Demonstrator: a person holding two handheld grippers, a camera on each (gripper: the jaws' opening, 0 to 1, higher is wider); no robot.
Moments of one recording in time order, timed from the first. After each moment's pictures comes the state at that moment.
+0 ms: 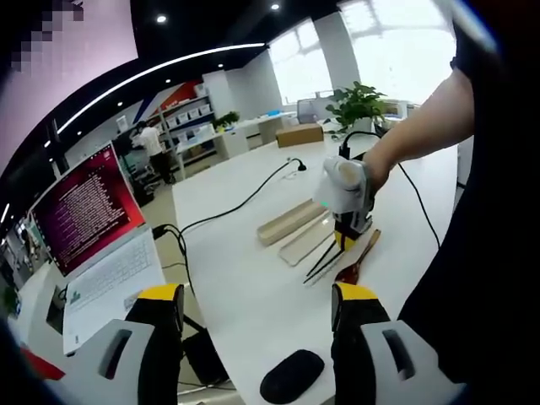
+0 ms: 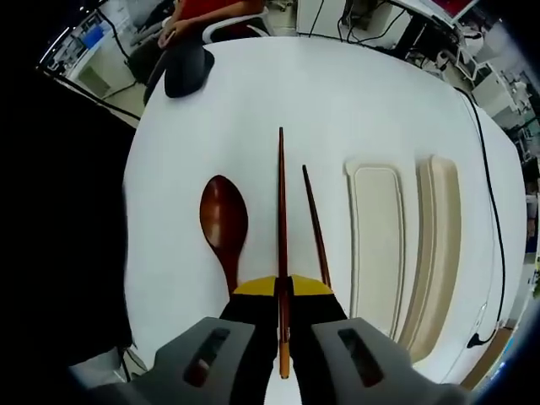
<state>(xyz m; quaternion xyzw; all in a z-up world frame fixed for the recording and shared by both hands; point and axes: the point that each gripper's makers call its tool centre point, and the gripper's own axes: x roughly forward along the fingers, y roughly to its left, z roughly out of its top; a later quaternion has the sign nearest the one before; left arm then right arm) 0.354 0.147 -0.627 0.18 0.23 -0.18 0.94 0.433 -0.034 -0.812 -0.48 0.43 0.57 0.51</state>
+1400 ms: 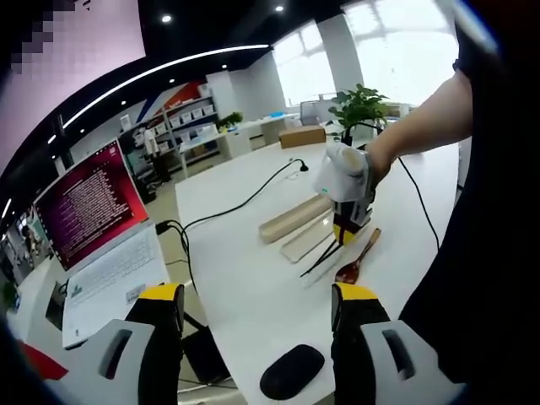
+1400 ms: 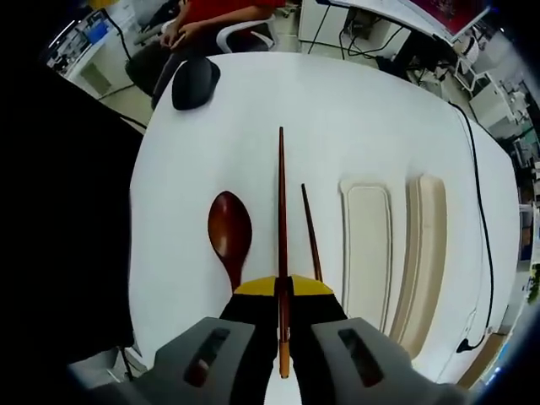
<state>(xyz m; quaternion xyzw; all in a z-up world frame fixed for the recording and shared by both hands) 0.346 0.156 -0.629 0.18 0.23 -0.17 0.94 0.432 -0.023 -0.792 -0.48 0.41 0.58 0.52</state>
